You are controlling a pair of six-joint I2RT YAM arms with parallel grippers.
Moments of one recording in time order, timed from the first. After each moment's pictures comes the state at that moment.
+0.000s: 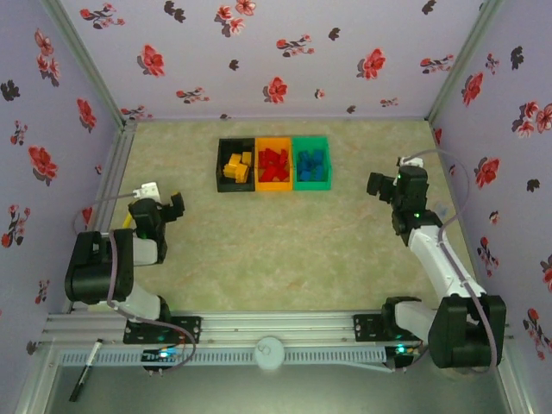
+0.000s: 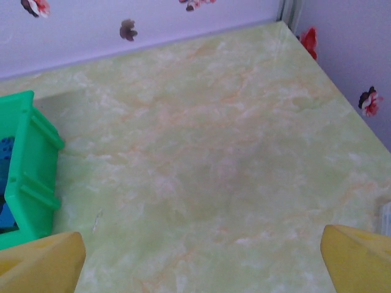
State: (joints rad) left arm 0.04 1.54 0.33 0.84 -0.15 -0.08; right arm 0.04 1.11 0.69 -0.11 0.16 0.18
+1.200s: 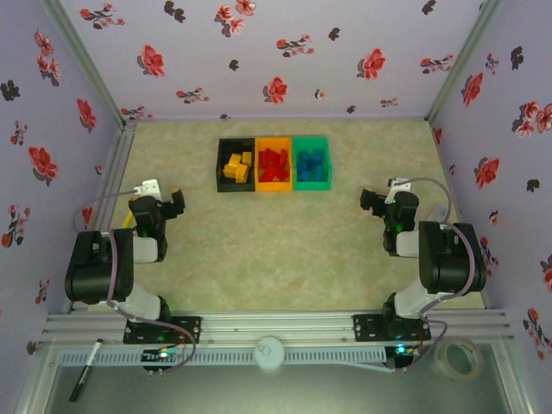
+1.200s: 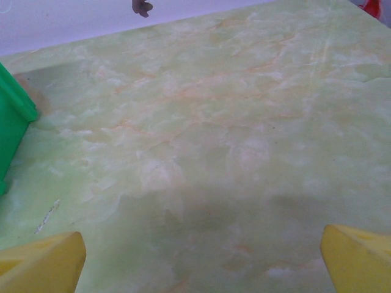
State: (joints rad) left arm 0.03 1.54 0.35 0.84 -0.14 -0.07; right arm -0.05 1.57 0.38 0.78 -0.03 0.12
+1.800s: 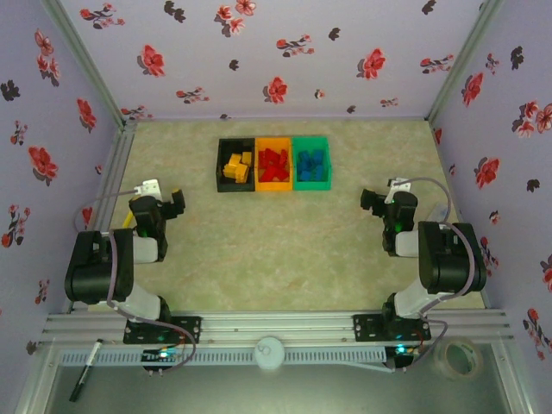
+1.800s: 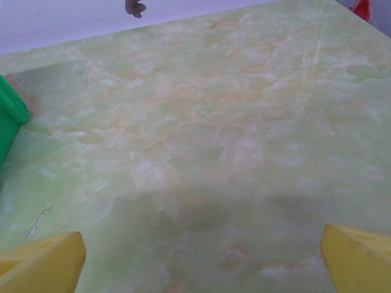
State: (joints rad) left arm 0.03 1.54 0.35 0.84 -0.14 -0.07; right arm -0.04 1.57 0.38 0.78 0.00 0.12
